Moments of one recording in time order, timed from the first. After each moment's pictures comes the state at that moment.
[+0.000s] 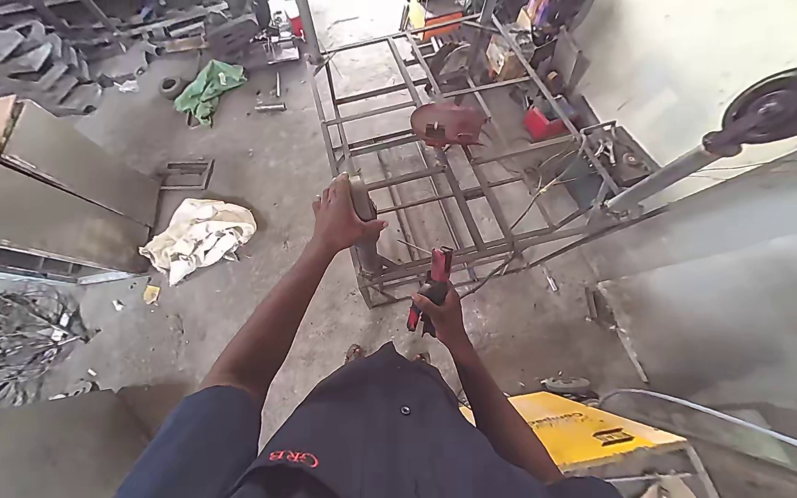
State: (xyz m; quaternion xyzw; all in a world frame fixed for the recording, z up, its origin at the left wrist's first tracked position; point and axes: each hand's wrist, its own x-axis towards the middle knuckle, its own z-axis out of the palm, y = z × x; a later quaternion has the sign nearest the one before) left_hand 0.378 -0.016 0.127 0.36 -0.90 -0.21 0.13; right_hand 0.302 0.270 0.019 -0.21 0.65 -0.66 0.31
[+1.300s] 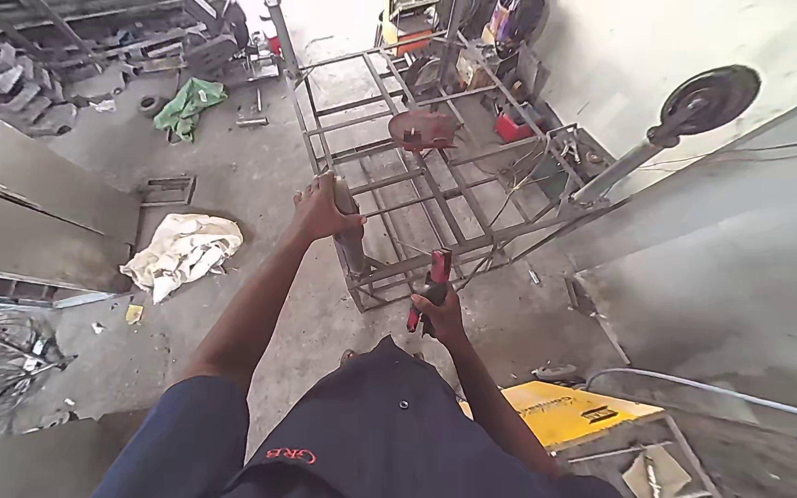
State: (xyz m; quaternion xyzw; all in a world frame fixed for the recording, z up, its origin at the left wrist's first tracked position) left_hand 0.380 -0.030 0.145 0.33 -0.92 -0.19 0.05; right_hand 0.309 0.310 0.028 -0.19 0.67 -0.66 0.29
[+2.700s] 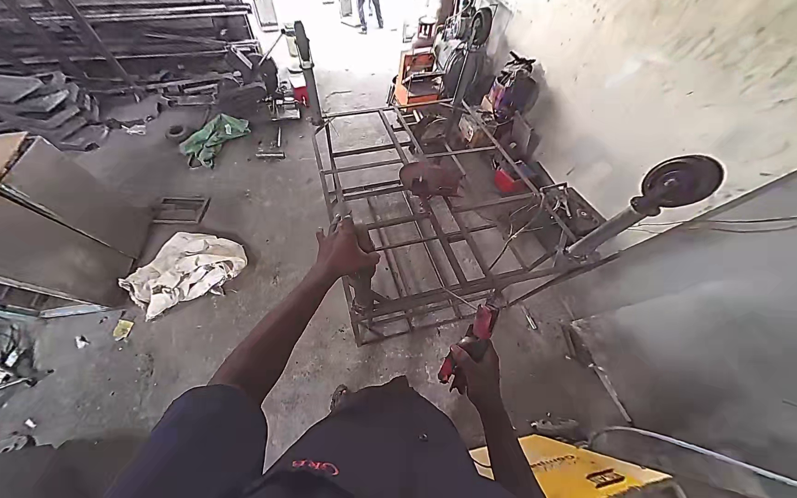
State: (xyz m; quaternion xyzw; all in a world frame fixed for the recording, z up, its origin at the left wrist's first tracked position) left_hand 0.372 -0.024 0.142 0.37 -0.91 -0.18 0.07; right_hand 0.304 0.354 0.051 -0.13 0.71 -0.66 0.21
